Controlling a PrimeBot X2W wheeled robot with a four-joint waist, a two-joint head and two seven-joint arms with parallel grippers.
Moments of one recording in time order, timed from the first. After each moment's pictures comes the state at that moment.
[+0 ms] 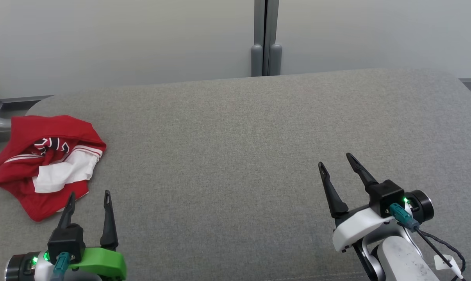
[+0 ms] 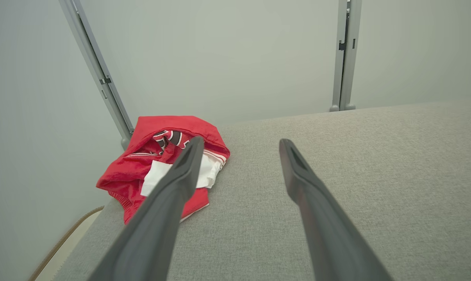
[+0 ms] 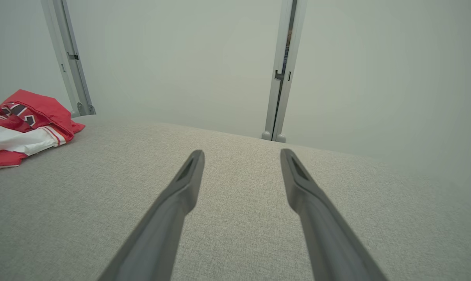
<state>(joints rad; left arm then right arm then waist) -0.02 0.18 -0.08 0.23 -0.13 0.09 -0.23 -0.18 -0.08 0.18 0.31 0.05 0.13 -0.25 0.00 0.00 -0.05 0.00</state>
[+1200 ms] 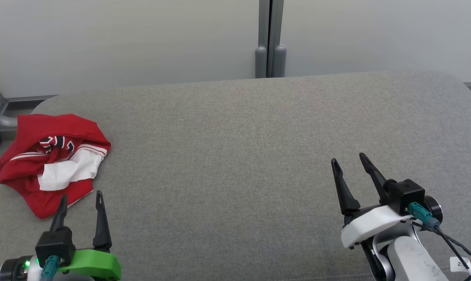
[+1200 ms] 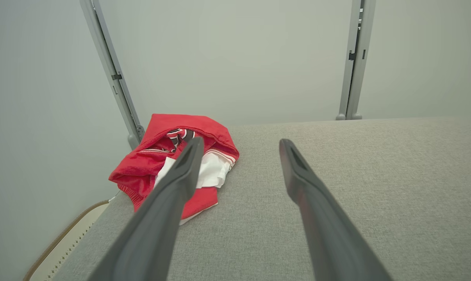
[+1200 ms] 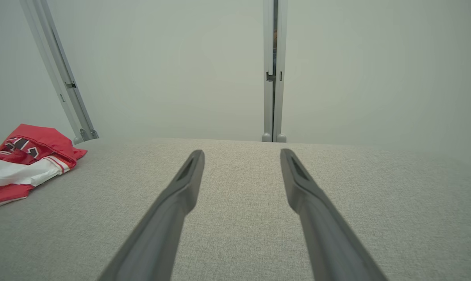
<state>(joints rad) -0.01 0.20 -0.07 0.22 -0.18 0.09 -0.25 -0.17 -0.09 0.15 0.30 0.18 0.13 -0.26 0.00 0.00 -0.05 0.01</state>
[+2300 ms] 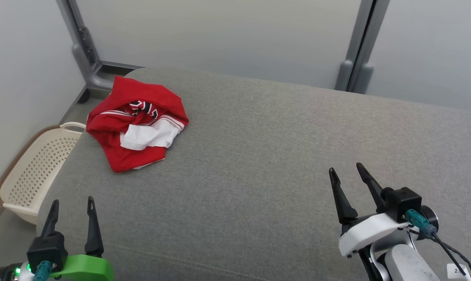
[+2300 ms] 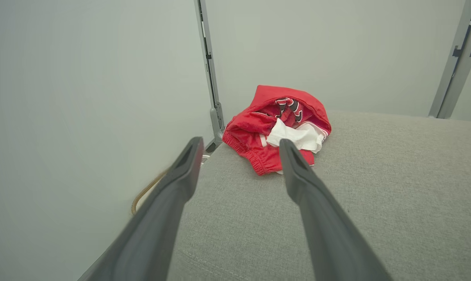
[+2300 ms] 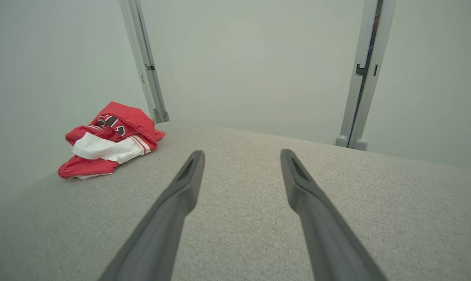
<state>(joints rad) 0.03 0.23 -0.07 0.18 -0.20 0.12 -0.22 -0.15 -0.08 0.16 0.32 0.20 0.13 -0.26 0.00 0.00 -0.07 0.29</state>
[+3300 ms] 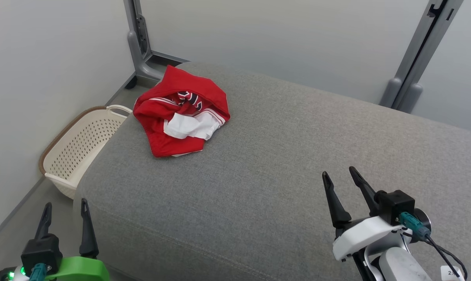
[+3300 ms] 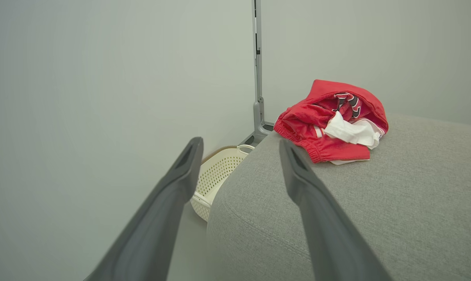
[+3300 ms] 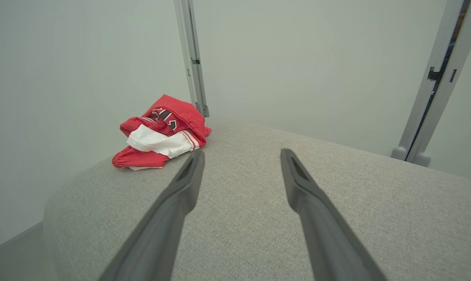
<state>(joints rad) 0.05 0.26 -0.07 0.15 -0.22 0.16 -0.20 -0.14 -0.07 0.18 0.32 0.21 0.13 -0.26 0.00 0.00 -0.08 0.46</state>
